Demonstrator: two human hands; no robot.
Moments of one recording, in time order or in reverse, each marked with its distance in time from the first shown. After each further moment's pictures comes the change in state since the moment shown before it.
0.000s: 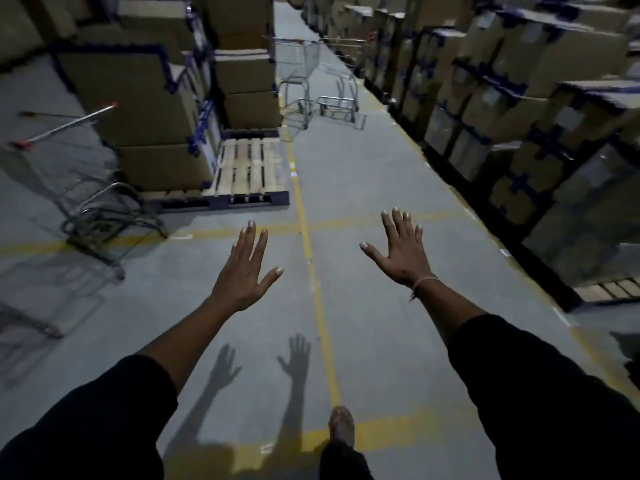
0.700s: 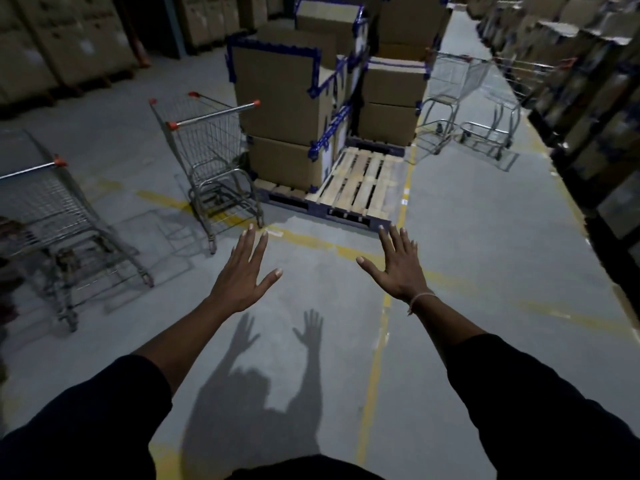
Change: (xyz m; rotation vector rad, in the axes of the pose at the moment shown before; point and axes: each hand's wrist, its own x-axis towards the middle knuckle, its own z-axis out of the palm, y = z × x) left_hand 0.096 -0.200 -0.023 0.097 0.090 -0.488; right_hand 0.307 -0.132 0.158 0.121 -0.259 -0.429
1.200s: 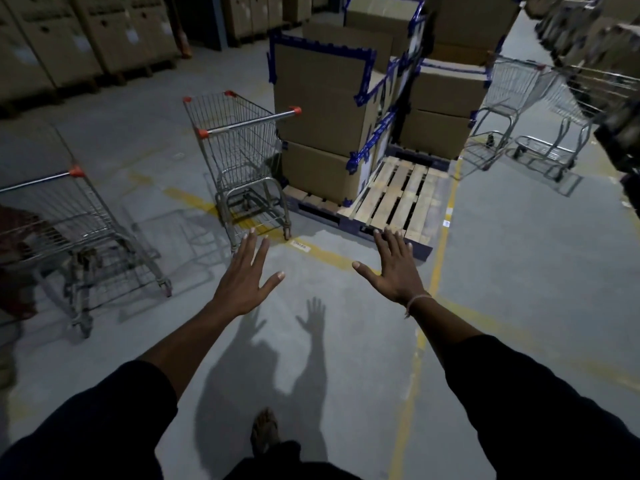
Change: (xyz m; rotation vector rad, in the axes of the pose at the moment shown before) left_hand 0.152 -0.167 0.012 0.007 0.017 -0.152; right_hand 0.245 -0.050 0.101 0.001 -0.073 -0.137
